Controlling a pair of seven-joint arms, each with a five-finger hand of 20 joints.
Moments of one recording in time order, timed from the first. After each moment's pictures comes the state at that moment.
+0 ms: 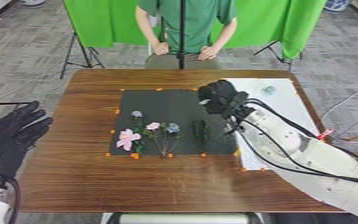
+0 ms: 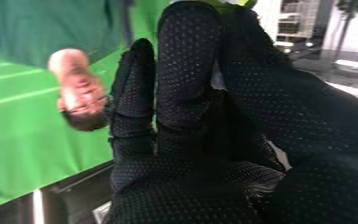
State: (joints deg) left arm 137.6 -57.0 -114.0 -126.0 37.7 9.7 10.4; right arm -55.0 -44.5 28.3 -91.3 -125.7 21.2 2.6
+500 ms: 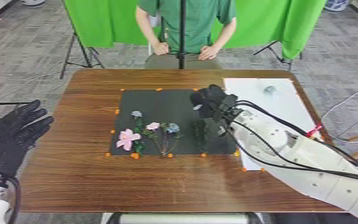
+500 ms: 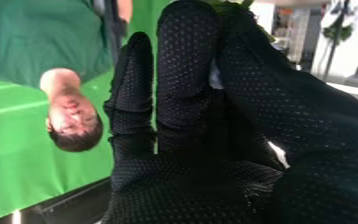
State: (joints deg) left arm 137.3 -56.6 -114.0 -125.9 37.7 9.7 10.0; right arm -52.5 -47.5 24.7 -87.0 -127.9 17.6 3.4
